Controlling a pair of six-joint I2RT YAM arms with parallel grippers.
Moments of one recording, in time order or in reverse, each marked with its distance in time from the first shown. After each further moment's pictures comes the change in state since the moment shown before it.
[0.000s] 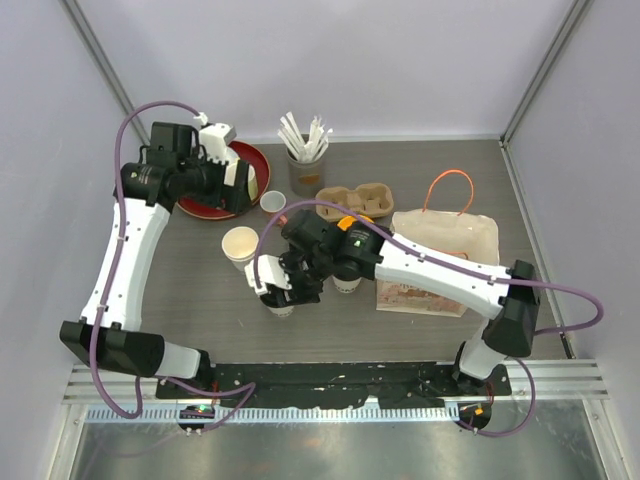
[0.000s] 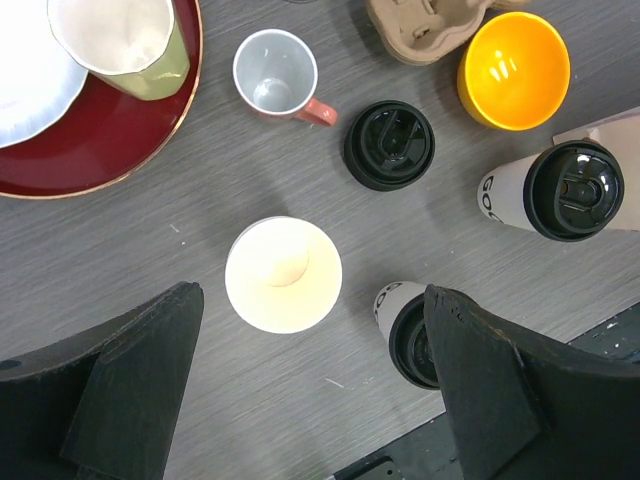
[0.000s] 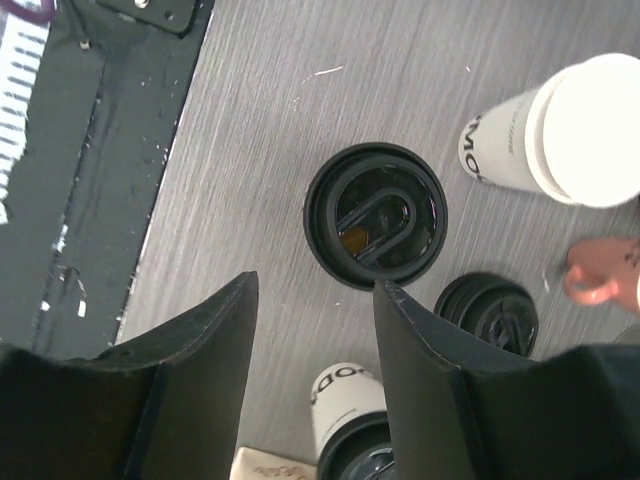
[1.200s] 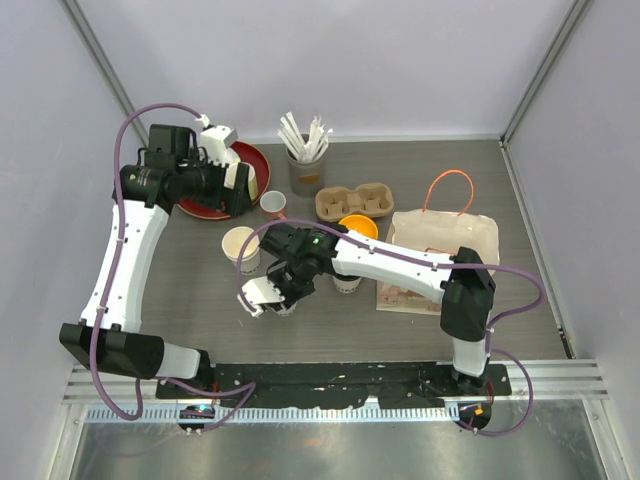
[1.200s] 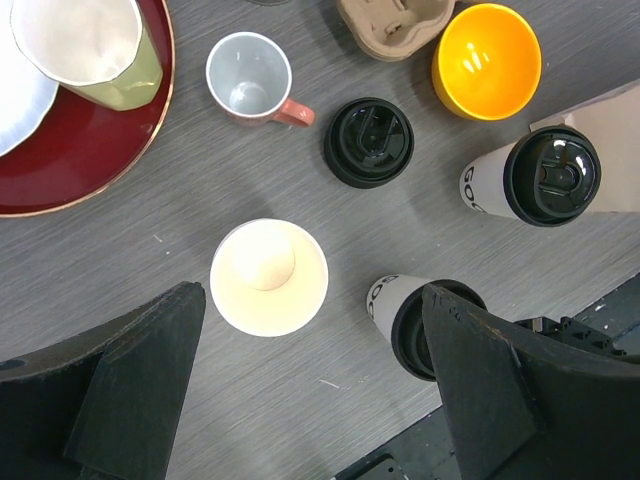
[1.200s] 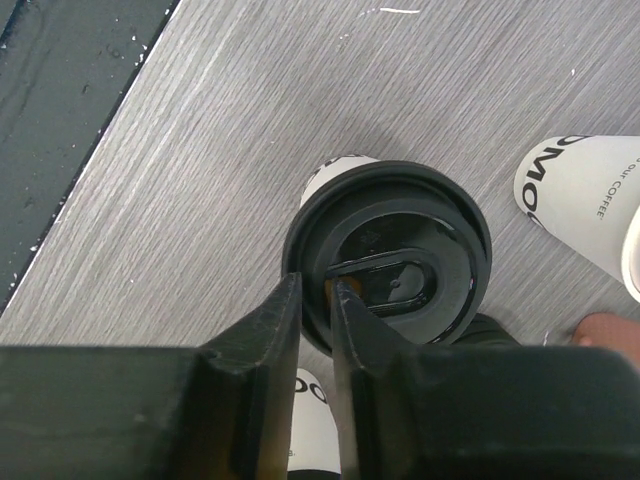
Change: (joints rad) left arm 0.026 -0.021 -0.030 0.010 0.079 0.032; right arm -0.003 0.263 0.128 -0.169 -0.021 -0.408
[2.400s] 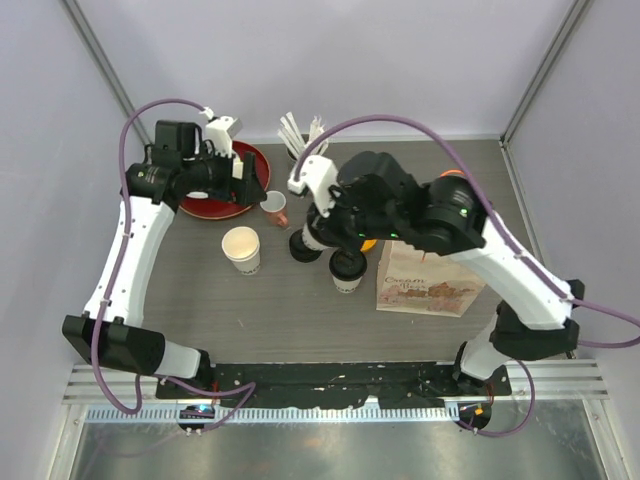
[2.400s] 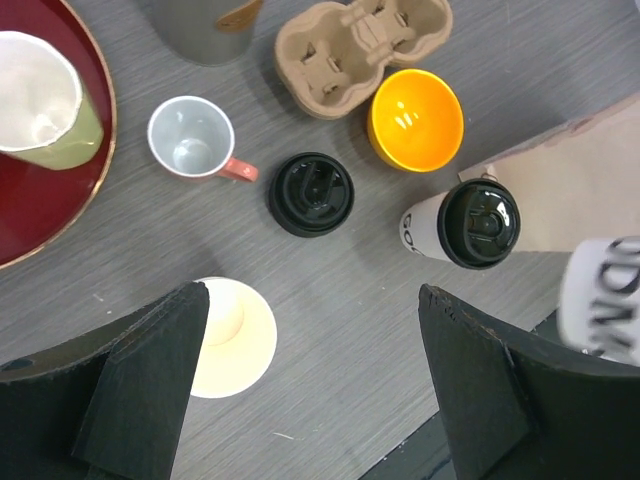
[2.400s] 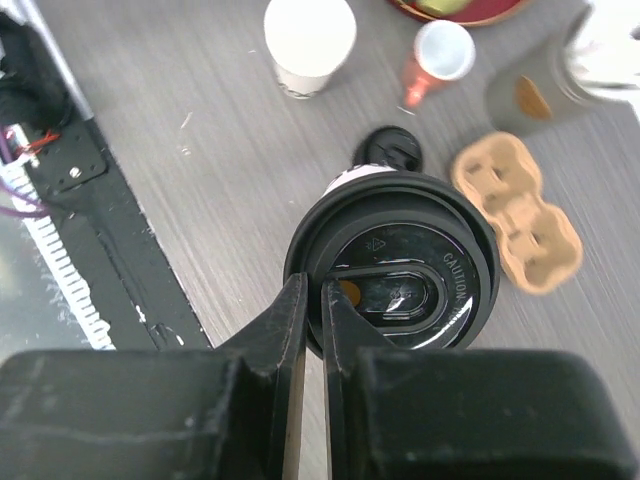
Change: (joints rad) left arm -0.017 0.023 -0.011 0.126 0.106 -0.118; right arm 0.000 -0.264 0.533 -0.304 0.438 0.944
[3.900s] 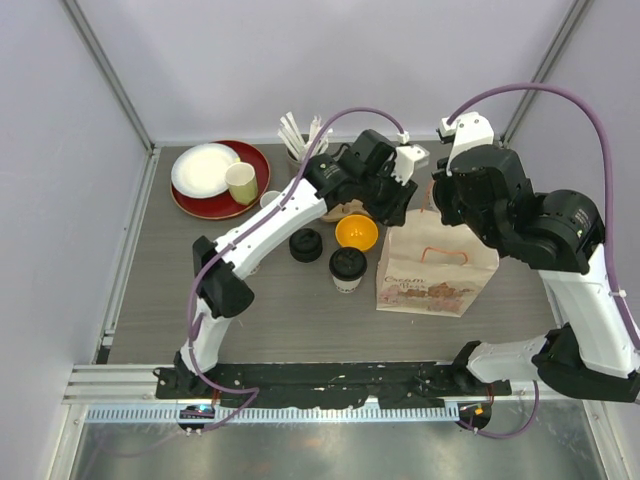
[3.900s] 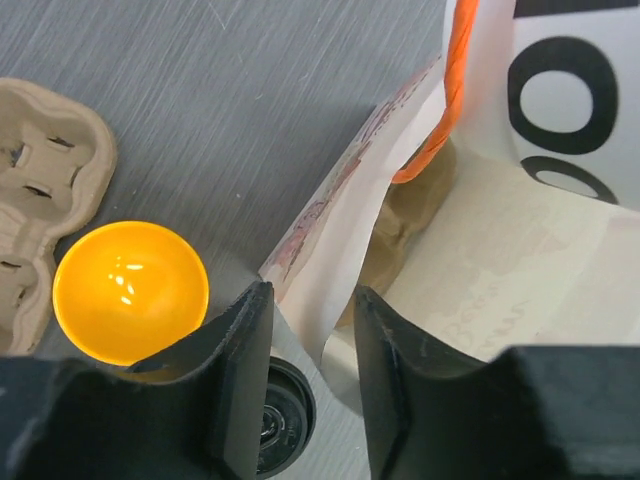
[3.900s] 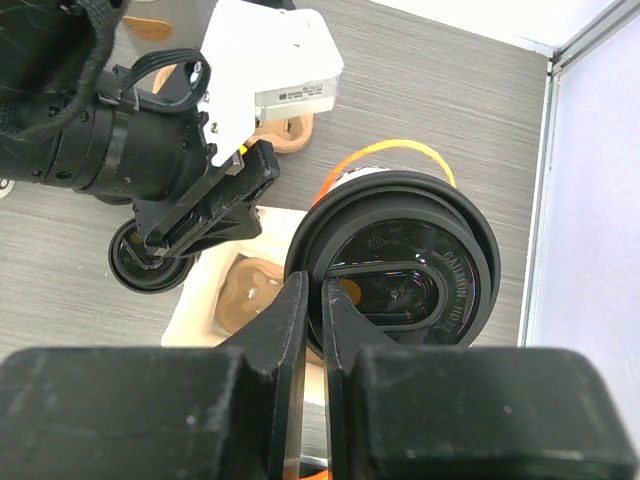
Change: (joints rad) left arm -0.734 0.686 0.671 0.023 -0.194 -0.095; right arm -0.291 -0.348 -0.190 -0.109 0.555 0.356
